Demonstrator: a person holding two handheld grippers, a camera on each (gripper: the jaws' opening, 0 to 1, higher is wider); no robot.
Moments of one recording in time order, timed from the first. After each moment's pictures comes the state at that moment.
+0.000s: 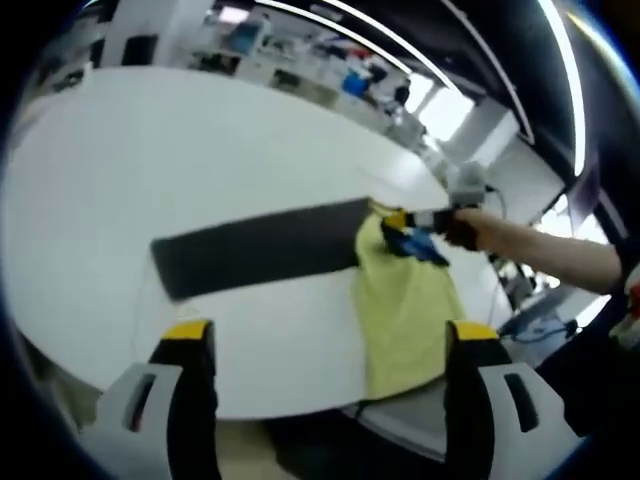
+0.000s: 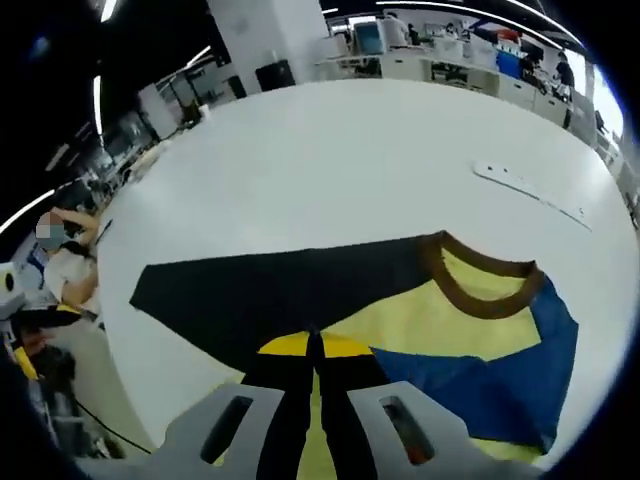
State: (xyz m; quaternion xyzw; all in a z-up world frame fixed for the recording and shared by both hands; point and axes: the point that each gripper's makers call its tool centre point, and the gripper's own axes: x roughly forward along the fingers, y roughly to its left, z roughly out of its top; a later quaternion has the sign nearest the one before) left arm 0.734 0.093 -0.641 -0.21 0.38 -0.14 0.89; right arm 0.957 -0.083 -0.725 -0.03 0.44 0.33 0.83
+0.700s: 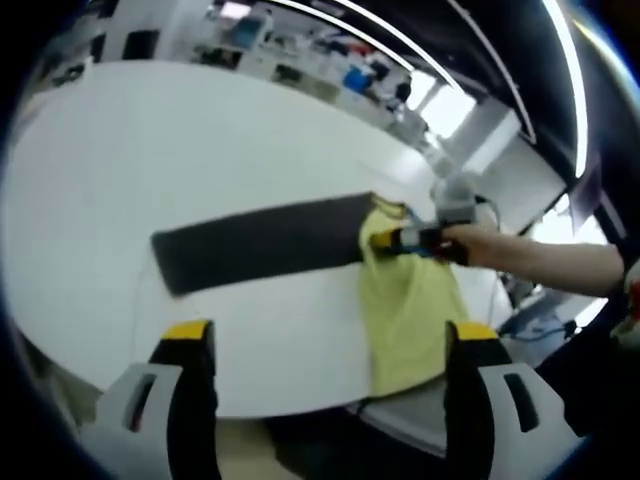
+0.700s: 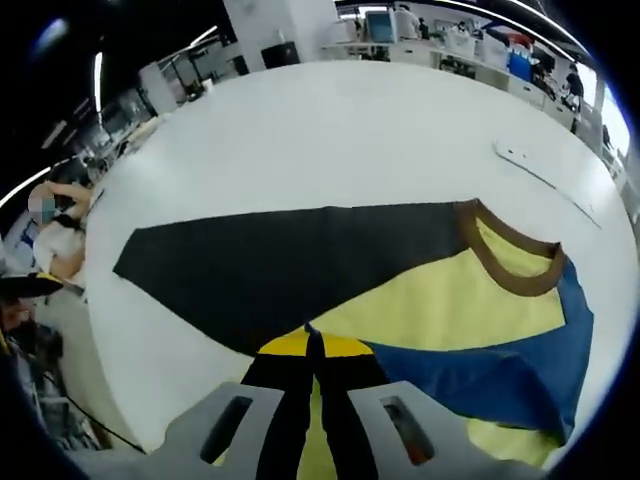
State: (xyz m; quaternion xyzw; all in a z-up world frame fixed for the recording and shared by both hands) left arm 0.733 0.098 -0.650 -0.21 0.38 -0.14 0.89; right arm 0.927 -0.067 -0.765 -0.10 0.46 0.34 0.82
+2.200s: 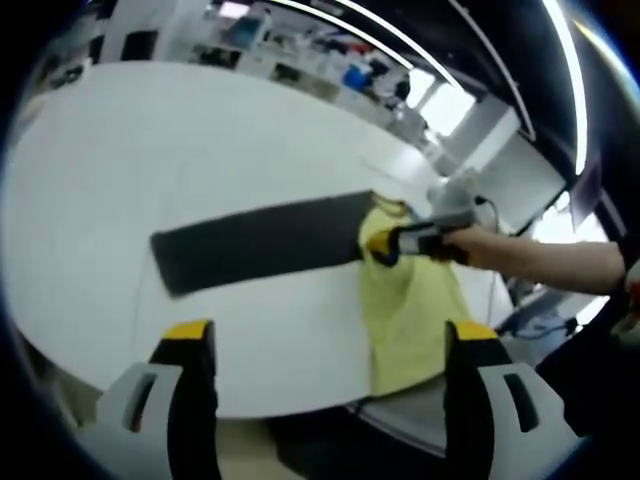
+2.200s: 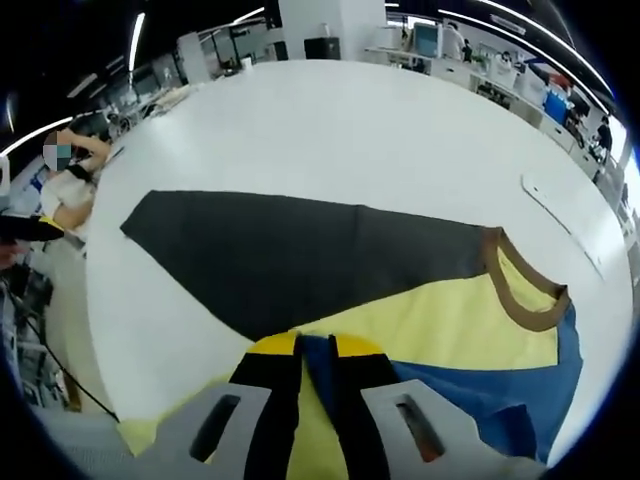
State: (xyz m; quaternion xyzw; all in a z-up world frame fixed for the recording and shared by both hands) left arm 0.734 0.095 -0.649 -0.21 0.39 -0.14 0.89; right arm 0.923 -0.060 -0.761 -0.16 0.42 0.39 0.80
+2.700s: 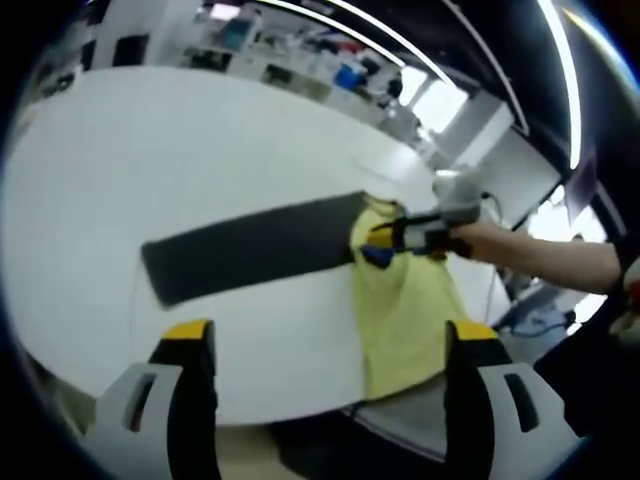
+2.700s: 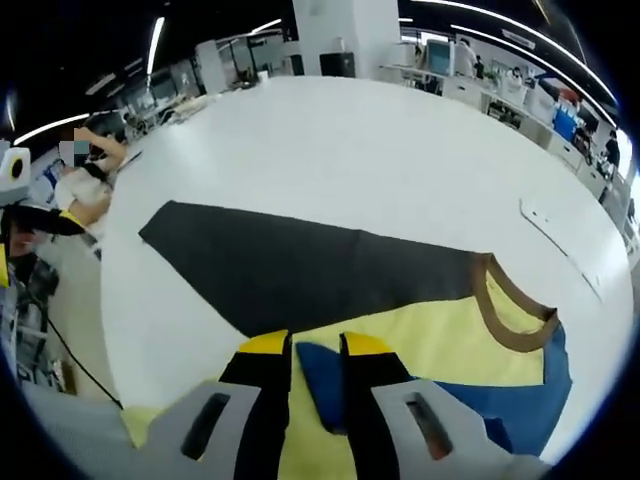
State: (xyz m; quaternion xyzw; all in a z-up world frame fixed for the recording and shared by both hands) left arm 0.744 0.094 -0.648 -0.20 0.38 -0.16 0.89; right arm 0.925 -0.067 -0.734 -0.16 0.38 0.43 0.80
